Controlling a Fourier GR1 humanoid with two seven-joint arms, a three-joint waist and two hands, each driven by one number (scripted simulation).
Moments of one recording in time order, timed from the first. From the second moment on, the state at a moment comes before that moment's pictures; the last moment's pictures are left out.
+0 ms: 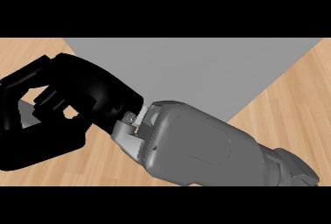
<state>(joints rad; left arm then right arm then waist) 0.47 0.79 0.01 -2.00 0.97 0.00 -0.54 -1.21 0.00 0.58 -1.40 -0.63 -0.25 0.57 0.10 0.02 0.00</state>
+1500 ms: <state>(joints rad) 0.47 0.80 0.09 -2.06 1.05 -0.04 -0.44 -1.33 0.00 0.48 -0.85 -0.76 0.07 0.15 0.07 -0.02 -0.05</state>
